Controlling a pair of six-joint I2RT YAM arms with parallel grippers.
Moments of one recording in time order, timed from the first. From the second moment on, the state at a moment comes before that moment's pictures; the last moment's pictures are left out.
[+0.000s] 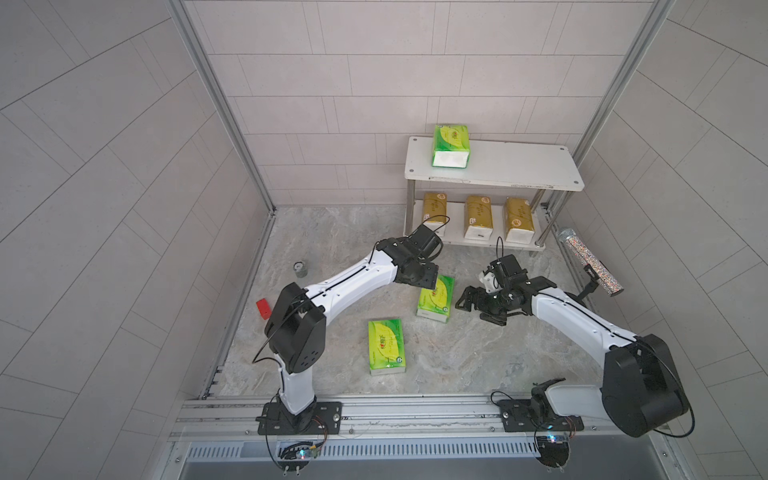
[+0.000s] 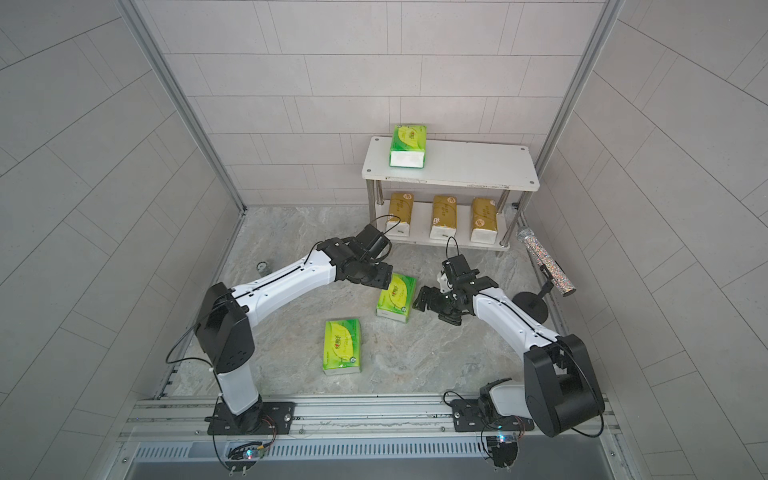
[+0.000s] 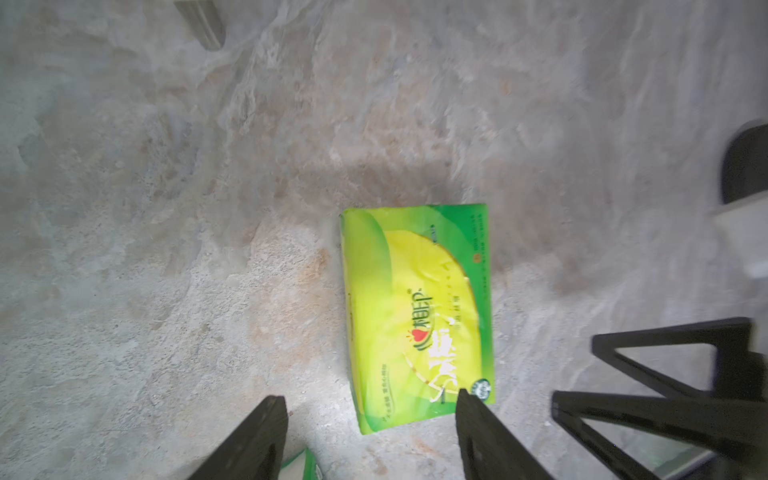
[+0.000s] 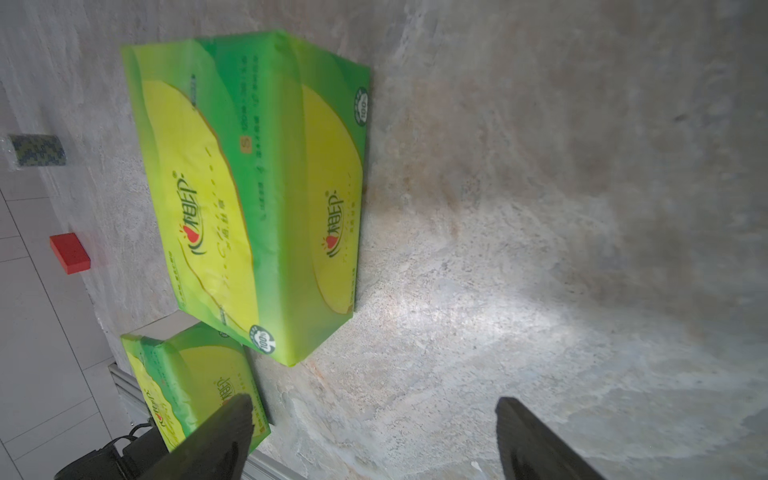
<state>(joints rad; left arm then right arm) -0.78 1.82 1.60 -0.83 -0.01 -0.50 0.27 1.33 0.82 -0.65 -0.40 0.60</state>
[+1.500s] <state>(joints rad) -0.69 1.92 1.31 -0.42 0.10 -0.58 0.34 1.30 0.58 -0.08 -0.35 0.97</state>
